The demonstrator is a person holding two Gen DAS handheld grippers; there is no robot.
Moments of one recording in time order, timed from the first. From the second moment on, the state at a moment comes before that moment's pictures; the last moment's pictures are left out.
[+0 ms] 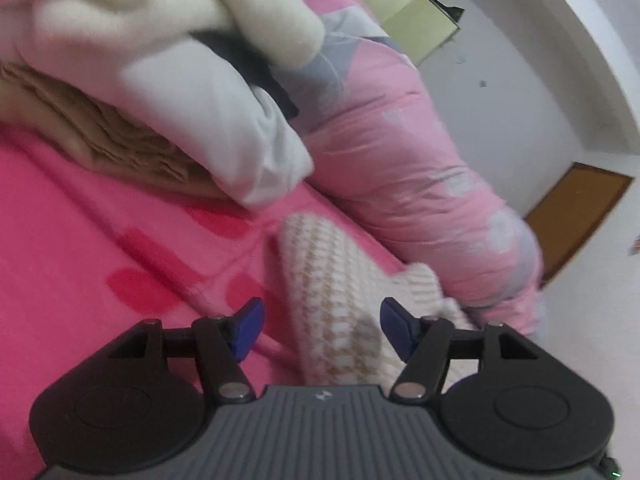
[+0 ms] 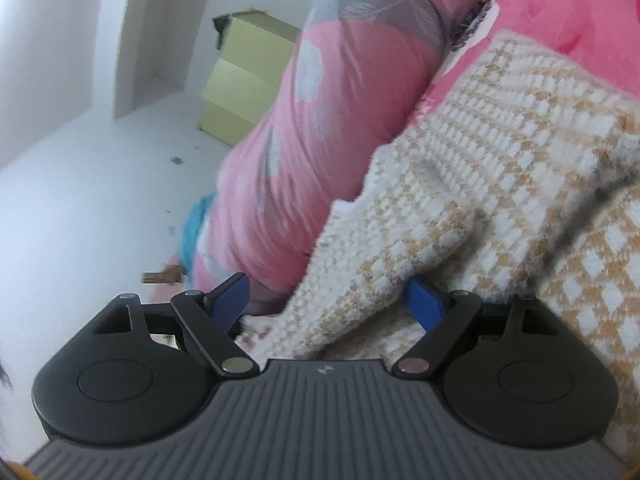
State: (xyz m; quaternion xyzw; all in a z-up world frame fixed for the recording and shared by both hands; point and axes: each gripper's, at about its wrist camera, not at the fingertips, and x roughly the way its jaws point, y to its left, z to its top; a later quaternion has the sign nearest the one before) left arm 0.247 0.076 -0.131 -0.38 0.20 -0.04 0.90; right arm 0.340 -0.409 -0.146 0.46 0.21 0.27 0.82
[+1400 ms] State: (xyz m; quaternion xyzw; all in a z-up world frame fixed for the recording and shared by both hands) left arm 0.241 0.027 -0.125 -0.17 0.29 -0.05 0.94; right arm 0.327 -0.463 -0.104 0.38 0.27 0.02 0.88
